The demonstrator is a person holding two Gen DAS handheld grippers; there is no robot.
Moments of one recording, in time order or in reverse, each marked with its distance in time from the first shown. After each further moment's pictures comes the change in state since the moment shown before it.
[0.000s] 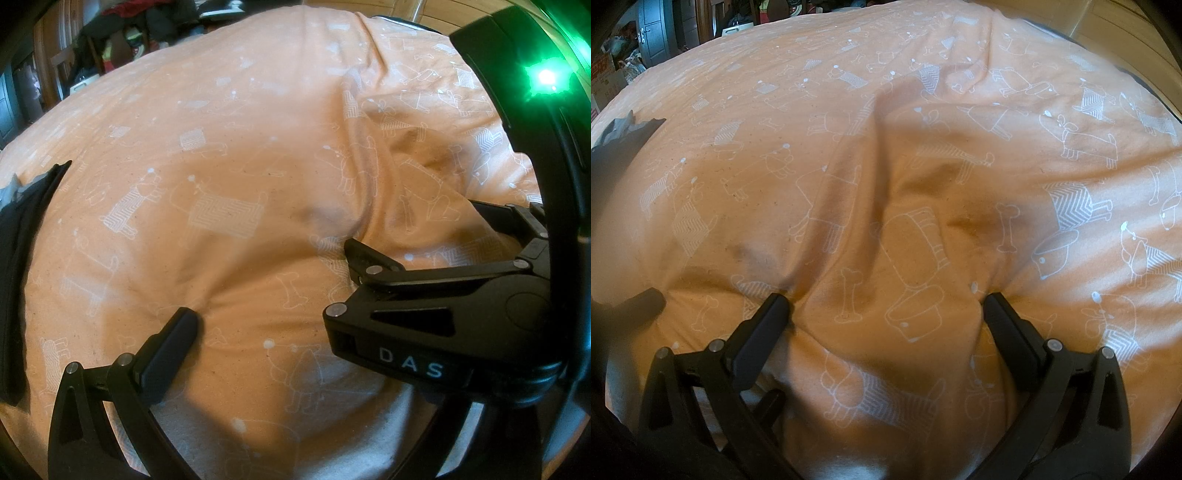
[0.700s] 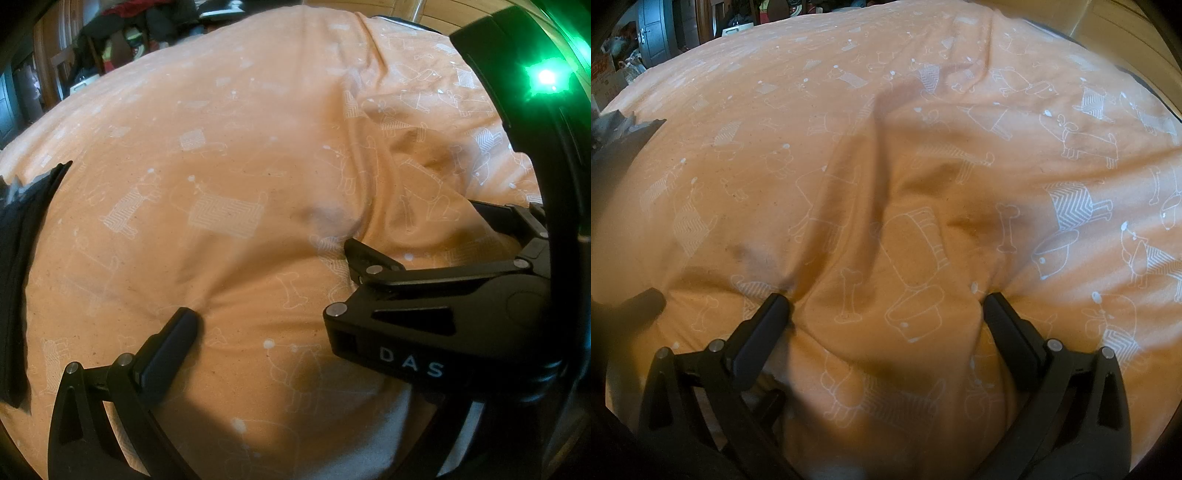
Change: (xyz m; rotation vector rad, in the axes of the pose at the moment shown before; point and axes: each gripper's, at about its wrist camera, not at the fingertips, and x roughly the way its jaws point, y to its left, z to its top) left arm 0.002 0.000 -0.001 0.000 -0.001 -0.001; right arm 0.000 0.002 0.001 0.002 -0.014 -0.001
